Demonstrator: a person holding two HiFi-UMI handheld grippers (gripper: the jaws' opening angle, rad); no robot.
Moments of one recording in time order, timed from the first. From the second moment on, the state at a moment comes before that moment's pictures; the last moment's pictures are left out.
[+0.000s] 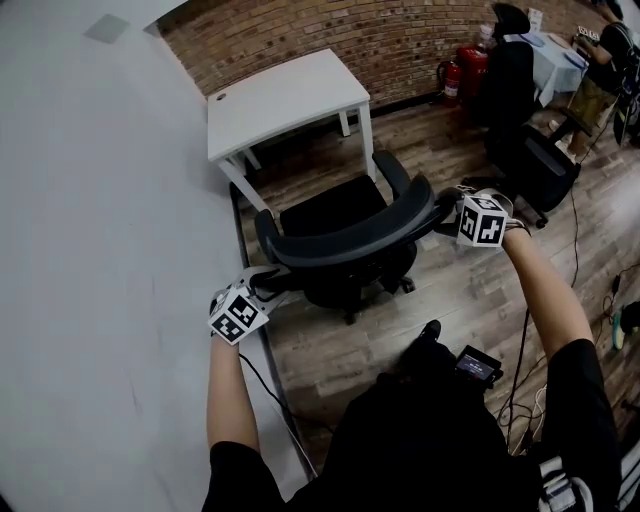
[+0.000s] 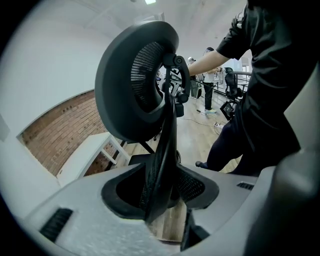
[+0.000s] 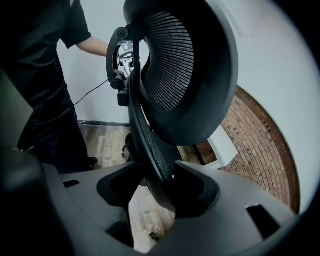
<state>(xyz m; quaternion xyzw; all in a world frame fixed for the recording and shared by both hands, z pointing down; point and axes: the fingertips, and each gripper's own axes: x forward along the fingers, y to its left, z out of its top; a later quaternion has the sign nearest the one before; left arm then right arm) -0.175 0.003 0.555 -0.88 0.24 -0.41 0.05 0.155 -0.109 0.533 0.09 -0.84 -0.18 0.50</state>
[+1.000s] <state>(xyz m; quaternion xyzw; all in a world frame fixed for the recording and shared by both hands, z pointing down) -0.228 -0.140 0.568 -0.86 0.24 -0.46 0.00 0.095 -0.260 0.544 0.10 -0.85 -0.18 0.48</state>
